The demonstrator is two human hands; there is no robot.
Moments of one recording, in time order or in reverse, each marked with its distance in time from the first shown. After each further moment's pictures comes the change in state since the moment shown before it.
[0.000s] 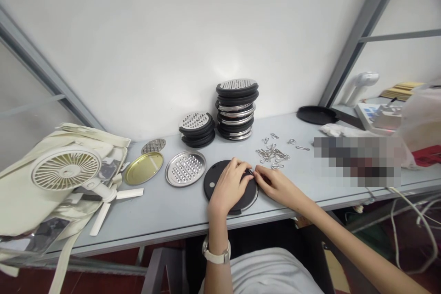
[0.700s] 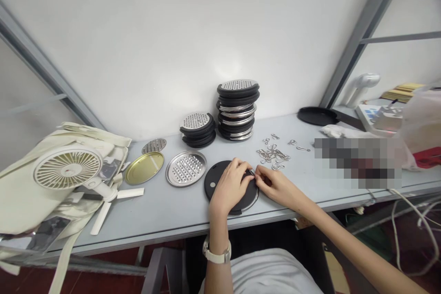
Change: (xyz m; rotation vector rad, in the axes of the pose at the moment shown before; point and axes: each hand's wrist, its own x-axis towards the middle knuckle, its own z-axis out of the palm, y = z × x) left_hand 0.001 -0.001 0.001 -0.015 -0.006 0.003; right_hand -0.001 -0.001 0.000 0.051 -0.024 0.028
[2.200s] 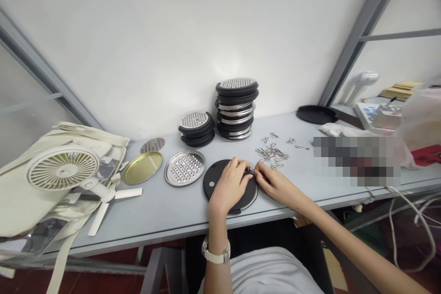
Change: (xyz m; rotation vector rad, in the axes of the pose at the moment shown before) left_hand -0.001 0.001 0.000 0.022 -0.021 0.009; right_hand 0.002 -0.001 0.001 -0.042 0.023 0.012
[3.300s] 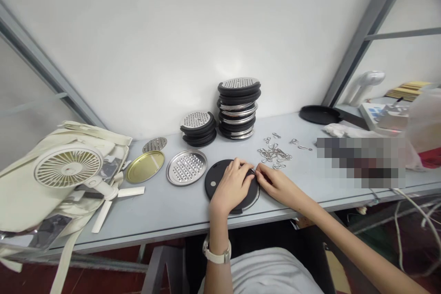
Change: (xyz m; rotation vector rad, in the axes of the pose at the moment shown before) left_hand -0.001 -0.003 0.003 0.044 -0.004 0.012; right_hand -0.001 0.003 0.000 -0.006 -0.008 -0.020
